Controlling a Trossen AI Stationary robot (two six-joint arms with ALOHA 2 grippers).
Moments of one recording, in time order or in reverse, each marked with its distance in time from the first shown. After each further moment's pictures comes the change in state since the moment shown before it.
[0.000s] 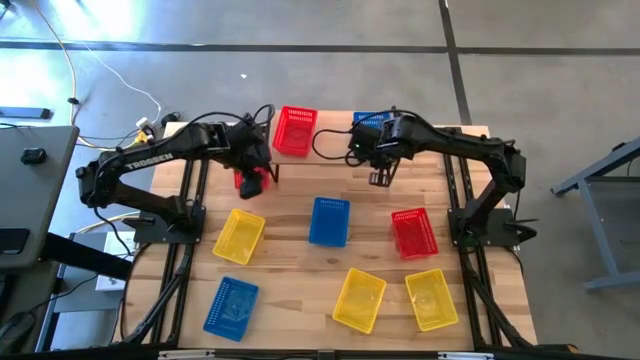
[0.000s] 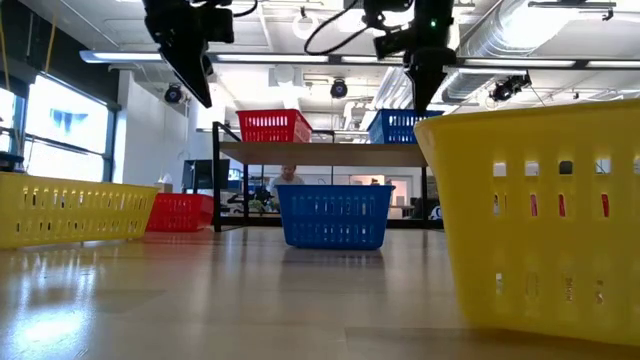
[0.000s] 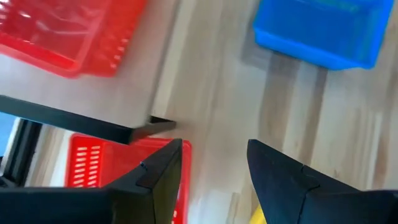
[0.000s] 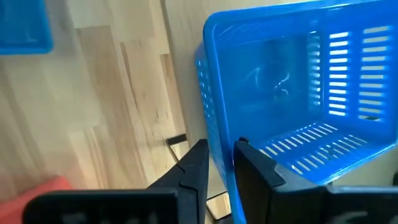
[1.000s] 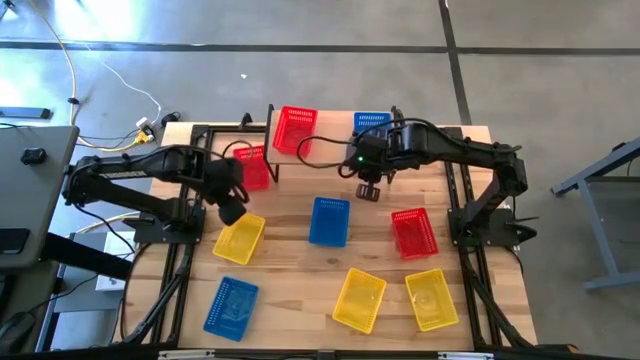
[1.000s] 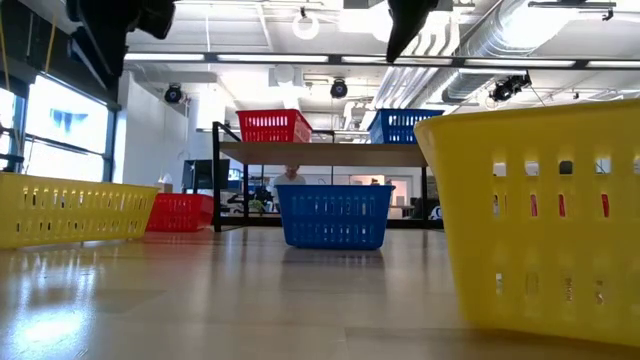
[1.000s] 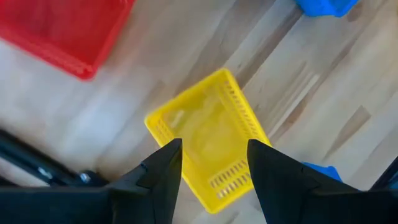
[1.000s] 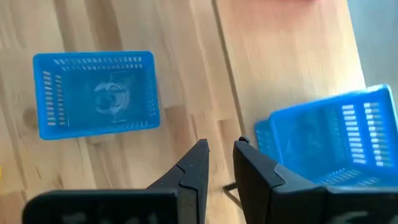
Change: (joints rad) left arm -0.311 -0.186 -0.087 -0.292 -0.001 -0.823; right arm 0.182 0.000 0.213 -0.001 -0.082 0.172
